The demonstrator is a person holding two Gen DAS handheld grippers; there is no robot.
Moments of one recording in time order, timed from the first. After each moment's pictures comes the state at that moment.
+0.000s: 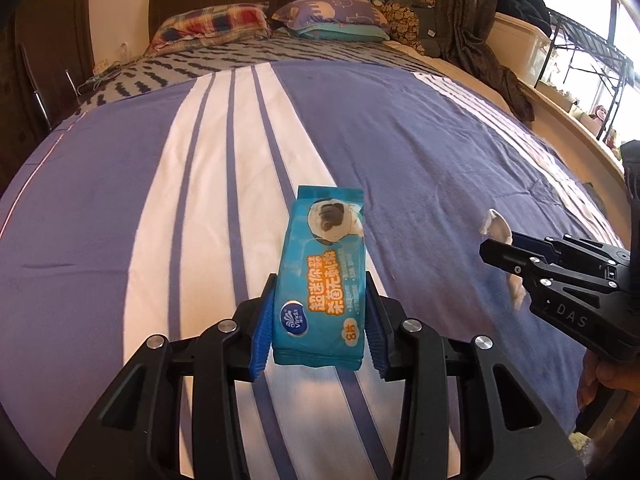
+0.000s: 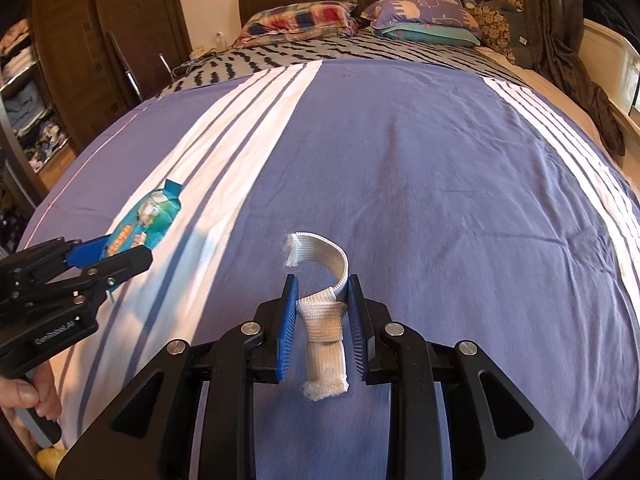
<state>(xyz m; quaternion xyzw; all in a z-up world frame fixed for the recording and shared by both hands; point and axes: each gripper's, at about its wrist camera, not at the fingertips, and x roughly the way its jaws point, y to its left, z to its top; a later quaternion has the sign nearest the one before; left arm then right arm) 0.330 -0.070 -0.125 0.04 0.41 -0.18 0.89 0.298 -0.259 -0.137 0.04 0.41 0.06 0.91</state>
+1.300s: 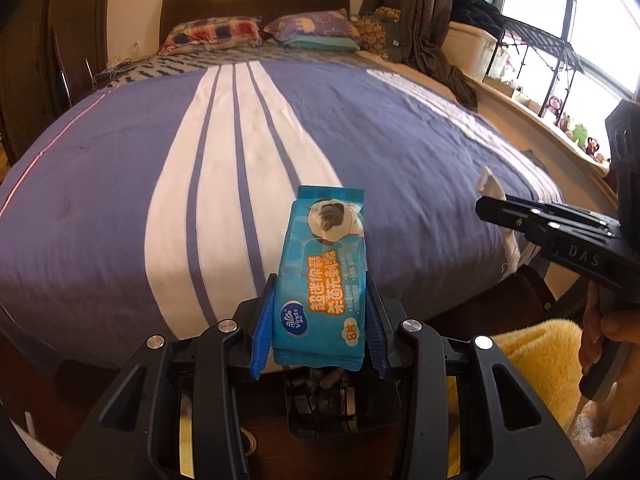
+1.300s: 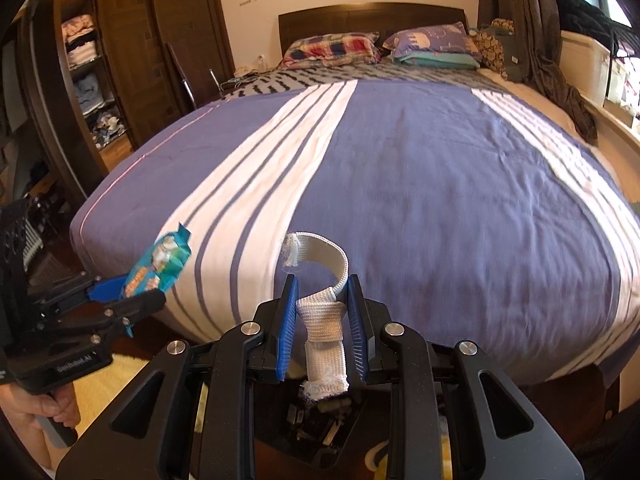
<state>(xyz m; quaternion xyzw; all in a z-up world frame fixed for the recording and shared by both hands) 0.025 -0.019 -0.132 0.02 0.40 -0.20 0.90 0.020 -0.238 -0.122 0.05 0.37 0.10 0.92</state>
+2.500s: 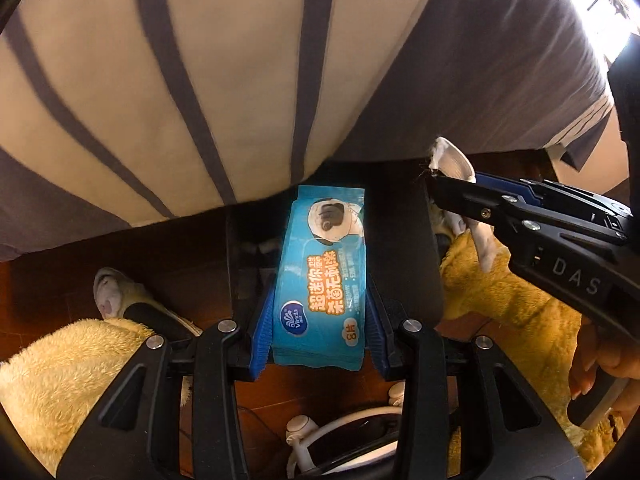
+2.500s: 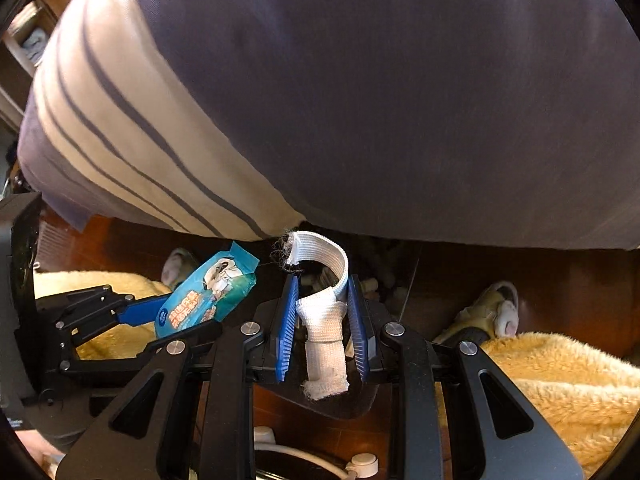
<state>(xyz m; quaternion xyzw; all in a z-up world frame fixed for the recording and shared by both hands) 0.028 -0.046 -0.366 0.04 0.61 -0.21 0.76 0.020 -0.205 -0.347 0.08 0.56 0.09 0.82</state>
